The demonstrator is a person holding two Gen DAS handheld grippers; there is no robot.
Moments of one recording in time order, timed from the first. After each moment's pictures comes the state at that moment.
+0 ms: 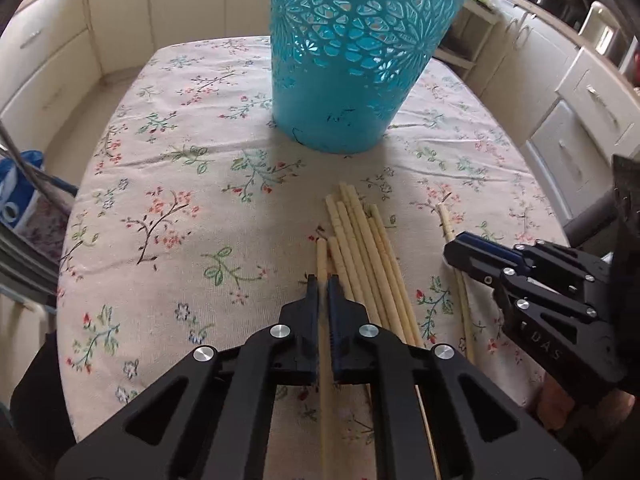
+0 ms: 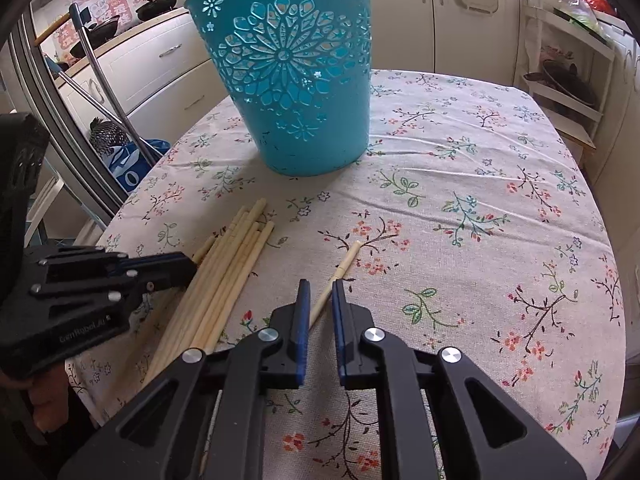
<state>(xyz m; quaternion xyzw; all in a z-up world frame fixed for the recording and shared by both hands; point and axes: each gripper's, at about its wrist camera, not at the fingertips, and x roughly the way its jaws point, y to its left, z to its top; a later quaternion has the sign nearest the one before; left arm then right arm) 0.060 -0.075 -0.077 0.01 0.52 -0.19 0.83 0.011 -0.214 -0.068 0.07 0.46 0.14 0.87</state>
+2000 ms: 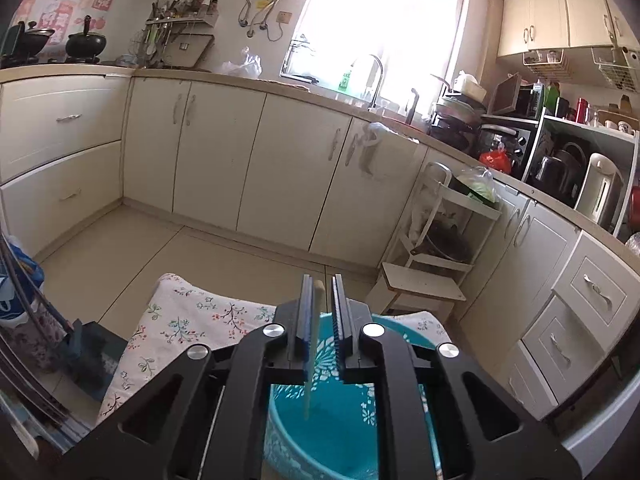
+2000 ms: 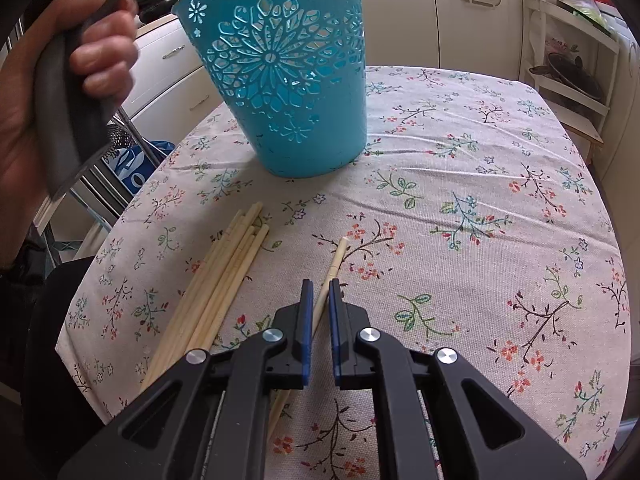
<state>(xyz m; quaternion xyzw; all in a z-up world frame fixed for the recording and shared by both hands) 0.172 -0.081 0.064 -0.10 0.23 -0.14 0.96 0.016 -0.223 -0.070 0.08 0.47 0.15 0.87</state>
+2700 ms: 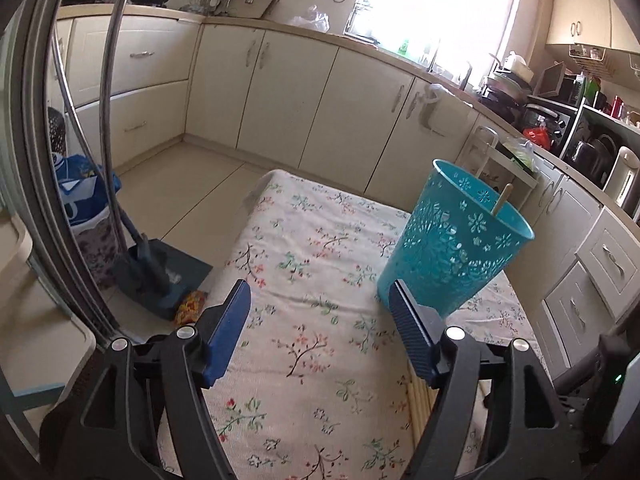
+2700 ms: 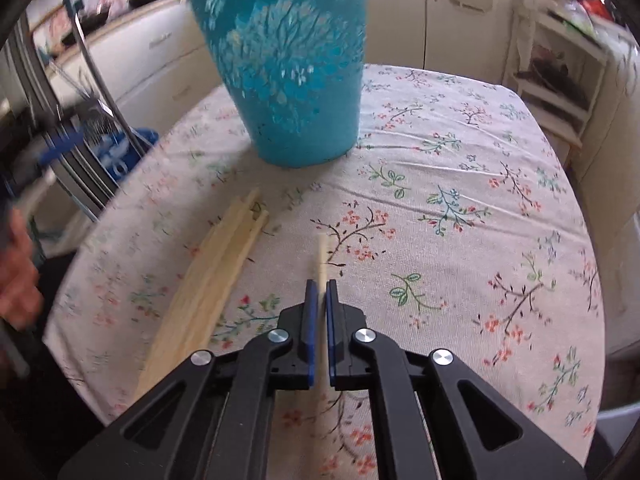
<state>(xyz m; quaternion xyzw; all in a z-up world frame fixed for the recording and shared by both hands) 0.049 0.038 -0.012 -0.13 0.32 -0.07 0.94 -0.006 -0.227 -0.043 0.10 0.46 0.13 0.87</state>
